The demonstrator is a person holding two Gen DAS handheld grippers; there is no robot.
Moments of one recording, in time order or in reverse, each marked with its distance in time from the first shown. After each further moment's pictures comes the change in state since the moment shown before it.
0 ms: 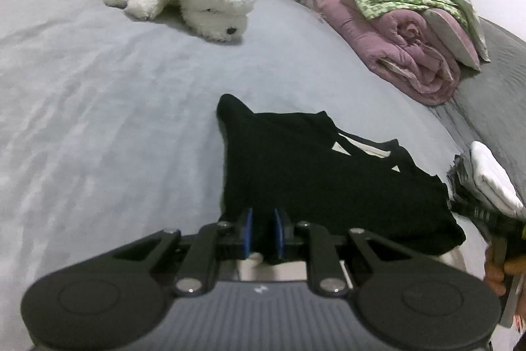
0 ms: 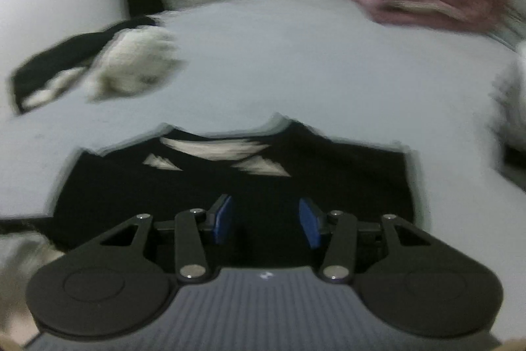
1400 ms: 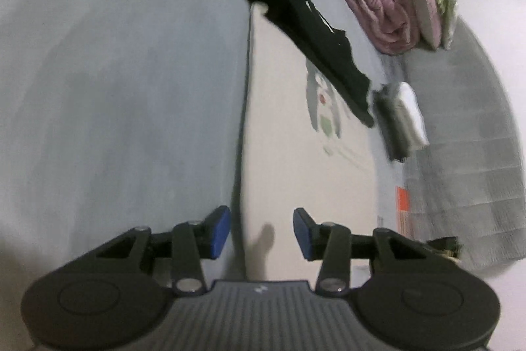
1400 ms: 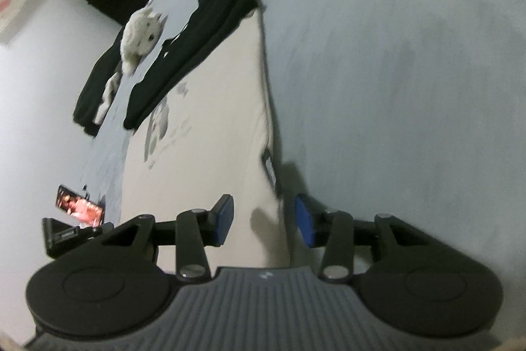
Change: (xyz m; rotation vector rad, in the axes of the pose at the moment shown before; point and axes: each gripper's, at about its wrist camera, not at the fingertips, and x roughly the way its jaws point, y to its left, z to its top) left arm -0.110 0.058 -0.137 -0.336 0.412 -0.375; right arm -0.172 -0.133 -0.161 0.510 0.337 0.413
